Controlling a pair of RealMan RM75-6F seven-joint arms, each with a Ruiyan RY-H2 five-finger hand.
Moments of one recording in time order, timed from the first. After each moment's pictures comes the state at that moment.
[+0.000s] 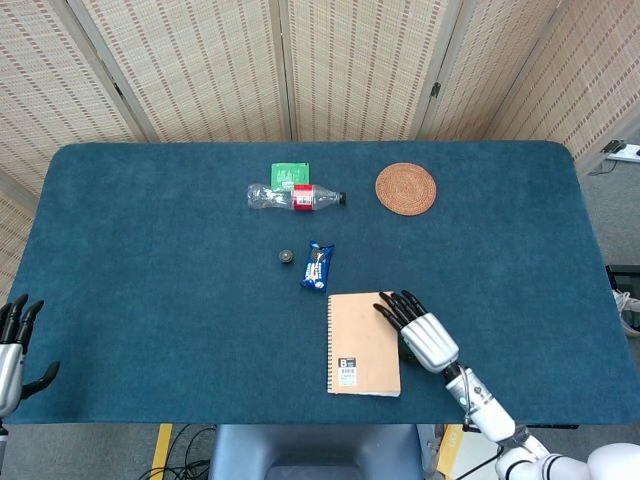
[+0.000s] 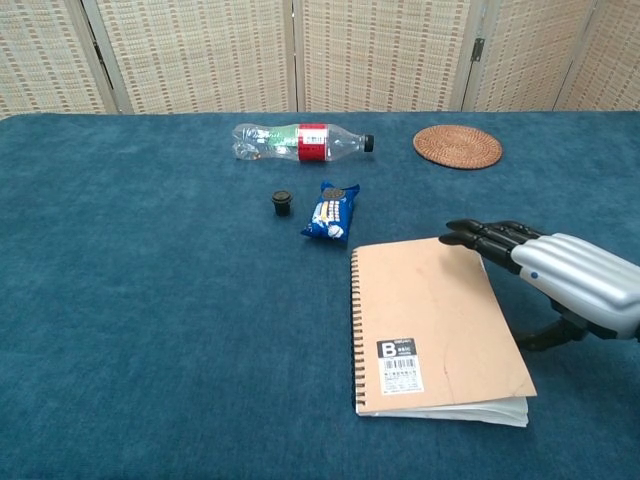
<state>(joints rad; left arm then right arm) -0.06 -1.10 -0.06 -1.69 1.40 1.51 0.22 0.43 -1.74 -0.05 -0.99 -1.70 1.26 0.12</state>
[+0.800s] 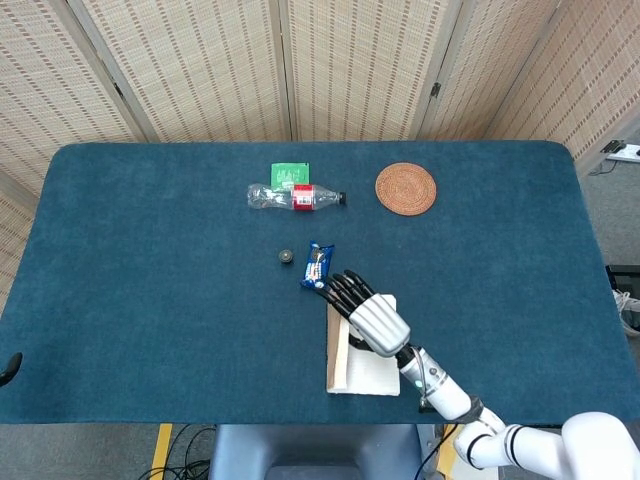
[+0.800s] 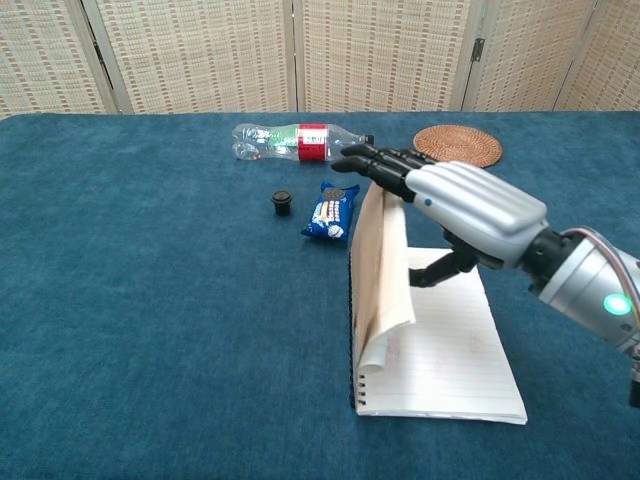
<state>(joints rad) -0.01 -1.06 -0.14 -1.72 1.30 1.59 0.11 0.62 -1.79 0.07 -1.15 -1.72 1.24 0.04</state>
